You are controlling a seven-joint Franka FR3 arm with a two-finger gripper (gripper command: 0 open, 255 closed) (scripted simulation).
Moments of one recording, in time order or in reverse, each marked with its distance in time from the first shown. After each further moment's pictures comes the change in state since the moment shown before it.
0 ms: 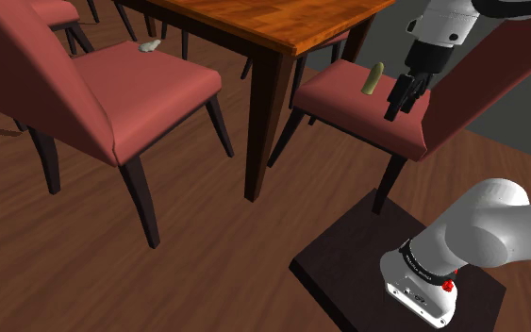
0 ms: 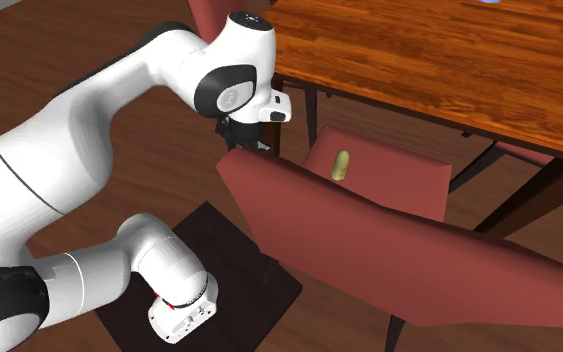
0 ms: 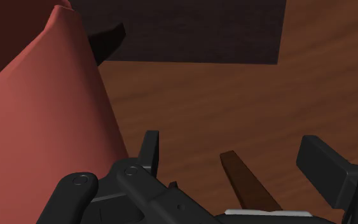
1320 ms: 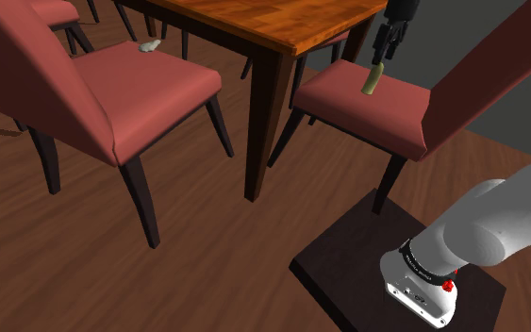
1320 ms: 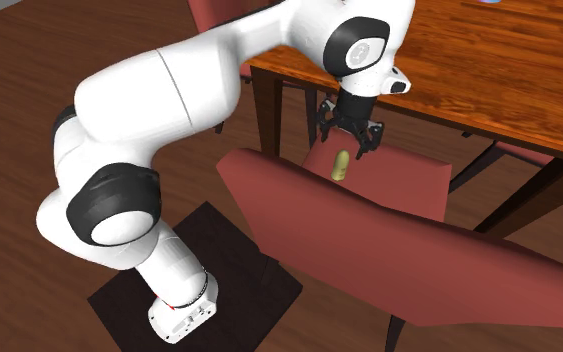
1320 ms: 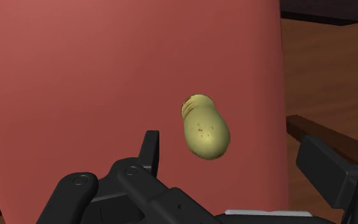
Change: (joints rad) arm -0.037 0.618 -0.218 0.625 -0.129 -0.010 -0.363
